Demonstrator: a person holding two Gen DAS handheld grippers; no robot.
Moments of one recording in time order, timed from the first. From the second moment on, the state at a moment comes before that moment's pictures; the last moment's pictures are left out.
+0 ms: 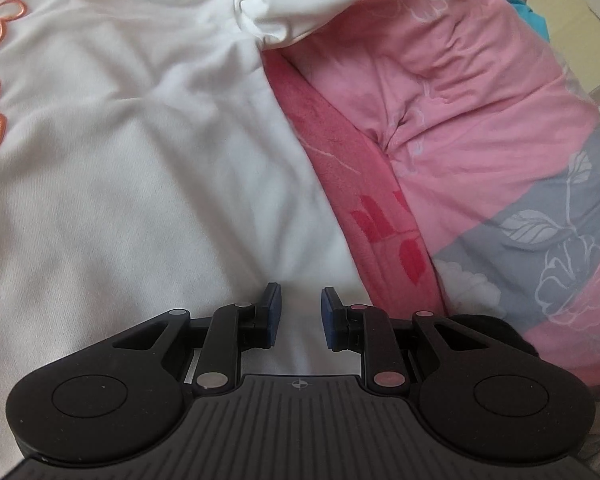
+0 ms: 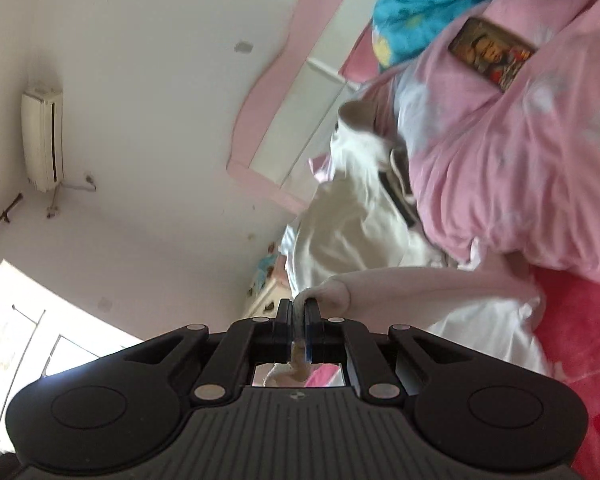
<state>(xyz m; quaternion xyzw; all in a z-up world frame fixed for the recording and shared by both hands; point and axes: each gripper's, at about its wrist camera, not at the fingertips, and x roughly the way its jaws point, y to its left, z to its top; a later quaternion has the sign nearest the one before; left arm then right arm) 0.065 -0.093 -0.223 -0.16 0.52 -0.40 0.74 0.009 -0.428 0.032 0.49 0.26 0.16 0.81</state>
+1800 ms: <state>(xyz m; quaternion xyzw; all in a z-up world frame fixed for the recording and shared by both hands) 0.046 -0.012 -0.207 -0.21 0.58 -0.35 0.70 -0.111 -0.301 -0.120 0.18 0.56 0.00 0.81</state>
